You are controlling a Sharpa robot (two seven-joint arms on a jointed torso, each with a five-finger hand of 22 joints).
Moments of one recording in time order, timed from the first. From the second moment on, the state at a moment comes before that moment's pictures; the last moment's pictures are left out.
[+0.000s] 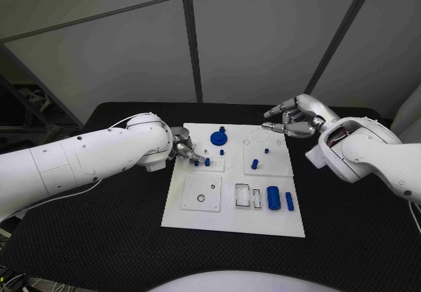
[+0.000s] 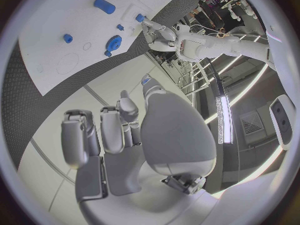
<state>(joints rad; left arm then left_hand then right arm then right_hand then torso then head) 1.22 -0.74 0.00 1.40 -1.14 0.10 -0.57 1.10 -0.18 0.19 0.30 0.05 1.17 0.01 0.13 1.06 1.46 -0.06 0.86 1.31 1.47 -0.11 1.50 1.31 0.11 1.31 0.00 1.30 1.19 1.20 -0.86 0.06 1.59 -1.06 -0.42 -0.09 1.36 -0.14 0.09 0.29 0.20 0.95 0.12 0.07 0.08 1.31 0.04 1.11 1.15 1.46 -0.04 1.36 1.26 0.02 1.47 0.07 1.51 1.31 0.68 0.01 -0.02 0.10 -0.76</state>
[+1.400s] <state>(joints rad) 1.22 -0.64 -0.01 1.30 -1.11 -0.17 -0.03 1.49 -0.21 0.35 0.08 0.05 0.98 0.15 0.06 0.47 1.11 0.09 0.06 0.34 1.25 0.02 0.68 0.56 0.17 0.97 0.12 0.72 0.65 1.20 -0.86 0.06 1.59 -1.06 -0.42 -0.09 1.36 -0.14 0.09 0.29 0.20 0.95 0.12 0.07 0.08 1.31 0.04 1.11 1.15 1.46 -0.04 1.36 1.26 0.01 1.47 0.07 1.51 1.31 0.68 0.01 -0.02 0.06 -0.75</state>
